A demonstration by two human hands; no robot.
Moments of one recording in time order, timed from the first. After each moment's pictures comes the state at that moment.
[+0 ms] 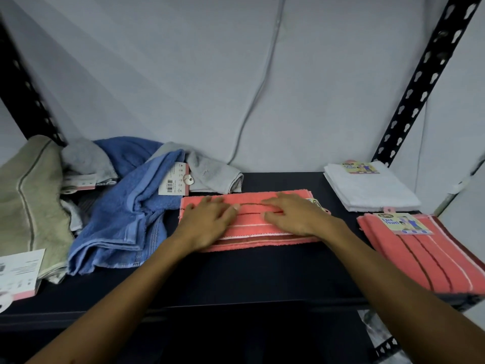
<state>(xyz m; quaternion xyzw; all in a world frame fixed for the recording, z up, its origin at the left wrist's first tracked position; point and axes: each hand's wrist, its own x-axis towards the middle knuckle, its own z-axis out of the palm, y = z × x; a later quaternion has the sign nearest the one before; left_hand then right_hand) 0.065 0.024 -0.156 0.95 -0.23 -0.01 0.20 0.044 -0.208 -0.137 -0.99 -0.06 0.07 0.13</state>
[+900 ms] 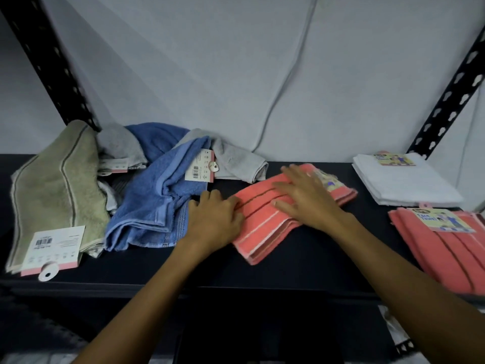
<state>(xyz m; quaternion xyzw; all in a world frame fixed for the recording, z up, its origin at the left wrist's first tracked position) 0.034 0.040 -0.156 0.99 -0.12 0.05 0.09 0.055 -0.186 -0.150 -0.98 -0.16 -0.07 0.06</state>
